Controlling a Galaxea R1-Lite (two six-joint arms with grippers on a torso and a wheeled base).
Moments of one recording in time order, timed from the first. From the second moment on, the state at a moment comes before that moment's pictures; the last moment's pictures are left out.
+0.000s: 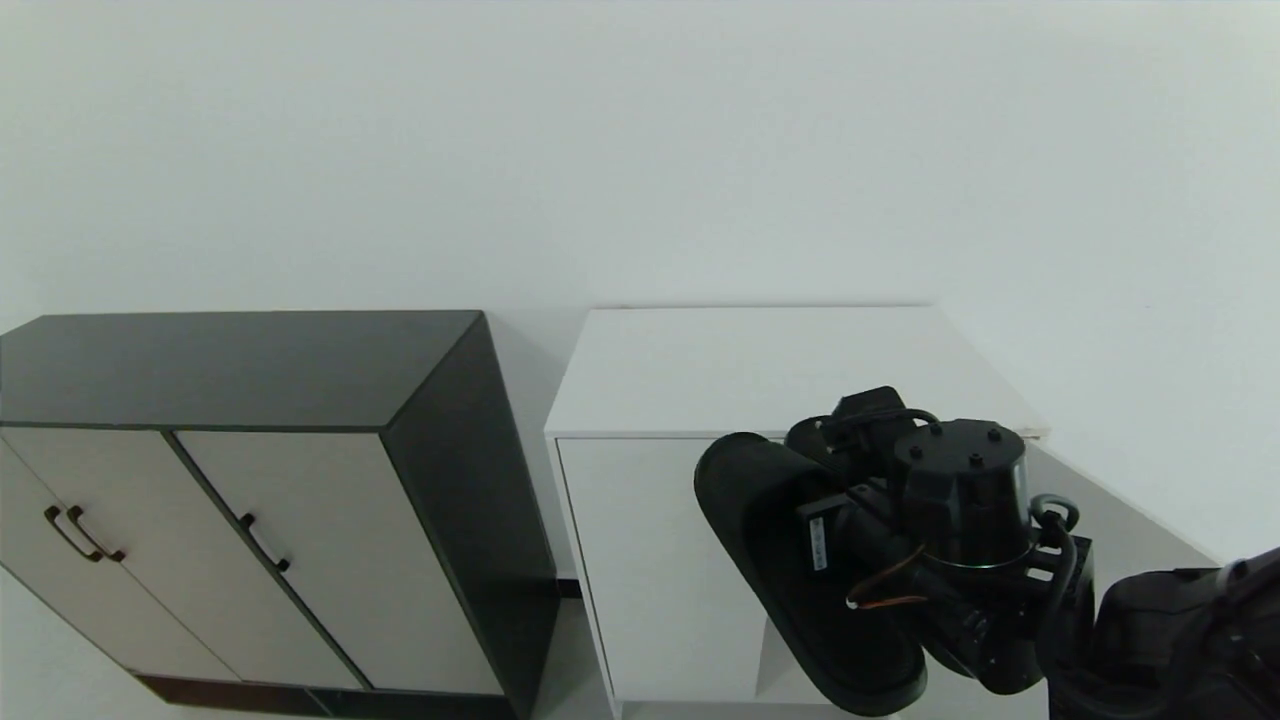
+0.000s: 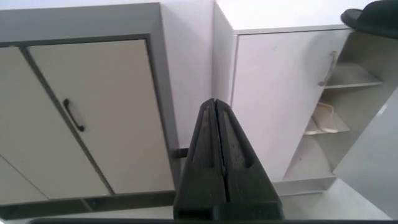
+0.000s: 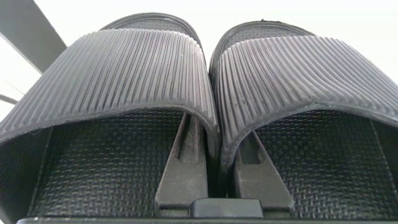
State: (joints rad) left arm 0.00 0.00 0.00 0.00 -0.05 0.03; right arm 0.81 1.81 -0.72 -0.80 -0.51 0.10
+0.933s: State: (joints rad) left arm 0.00 0.00 0.00 0.00 -0.05 0.03; right arm 0.82 1.80 -0.70 -0.82 -0.51 0.10
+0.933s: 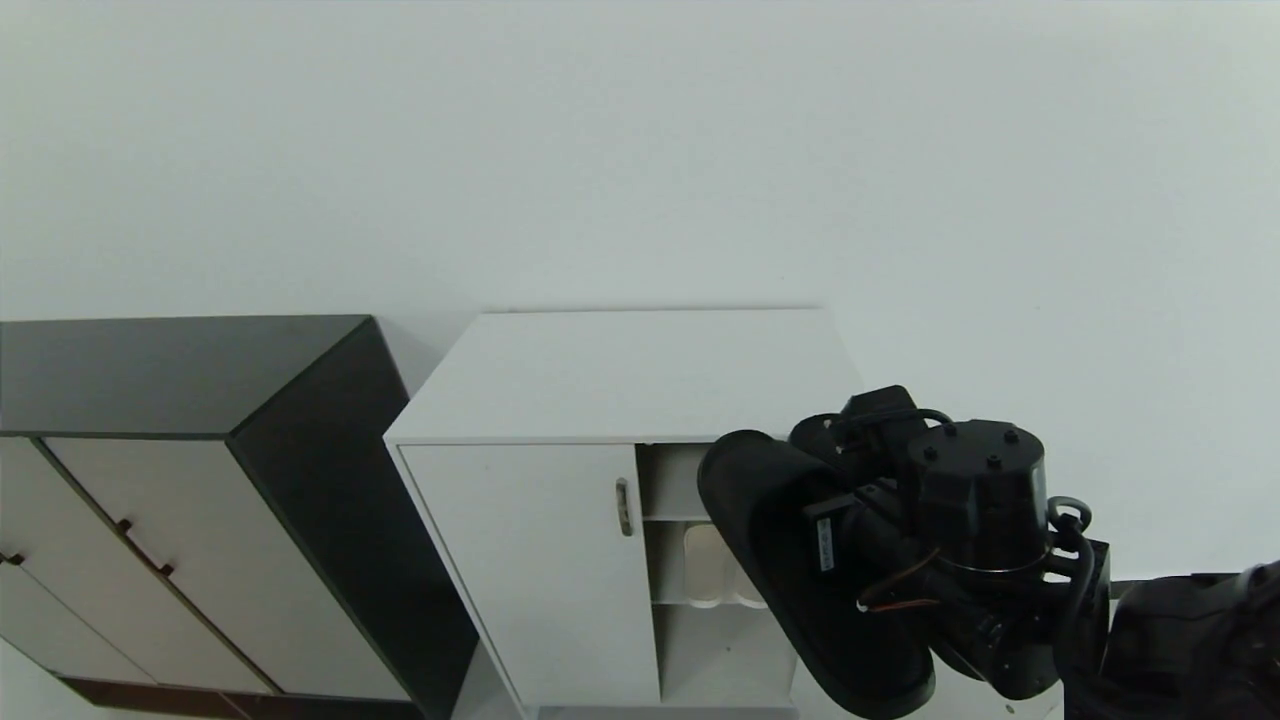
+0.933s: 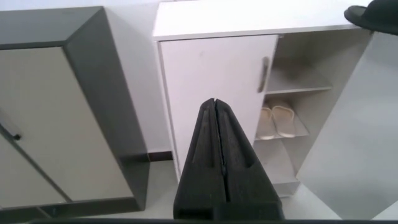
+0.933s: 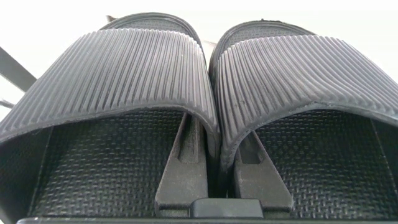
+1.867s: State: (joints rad) left arm 0.00 0.00 0.00 0.00 -0.05 0.02; right arm 0.87 1.79 -0.67 -0.86 -0.47 0.10
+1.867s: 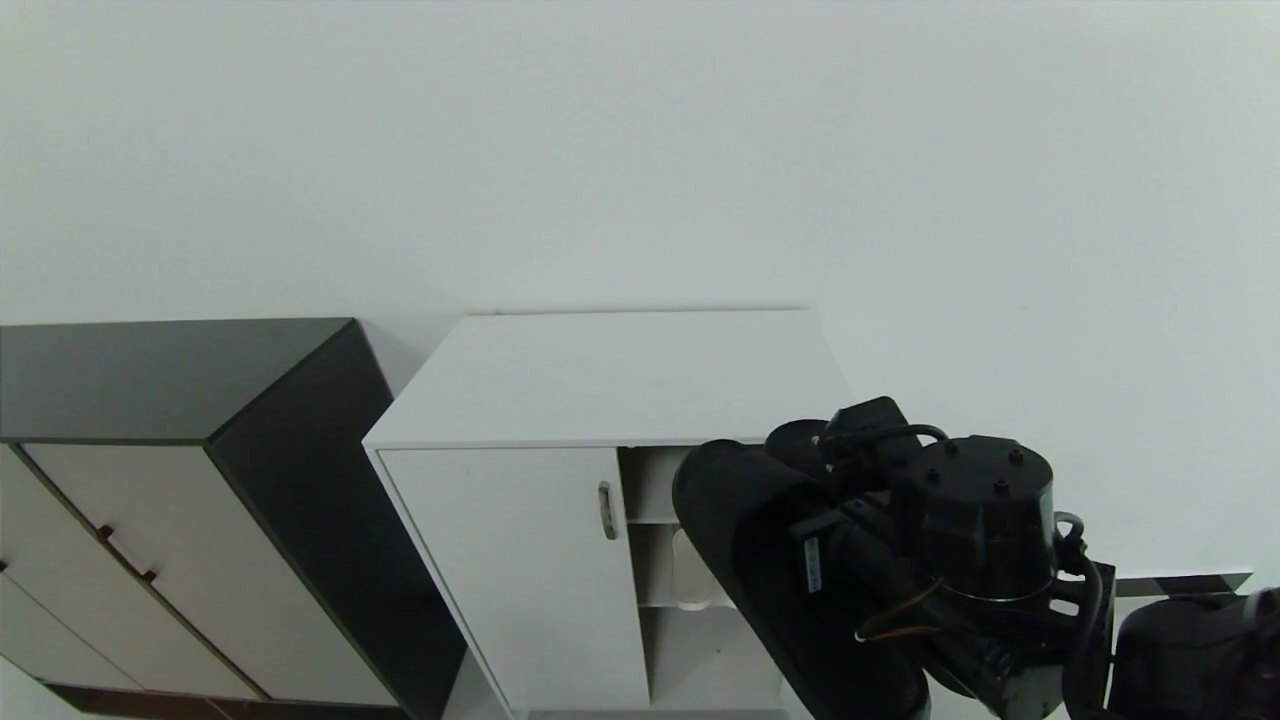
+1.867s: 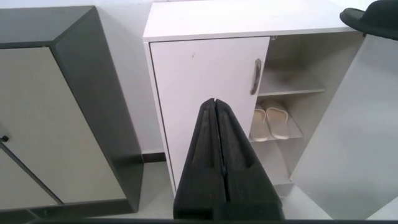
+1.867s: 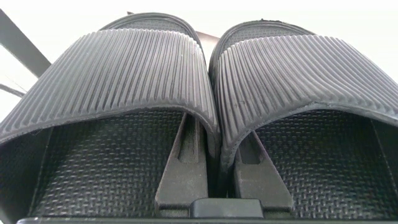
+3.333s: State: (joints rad) left arm 0.00 0.00 0.00 0.00 -0.05 0.02; right arm 0.93 1.81 -0.63 -0.91 -0.44 0.12
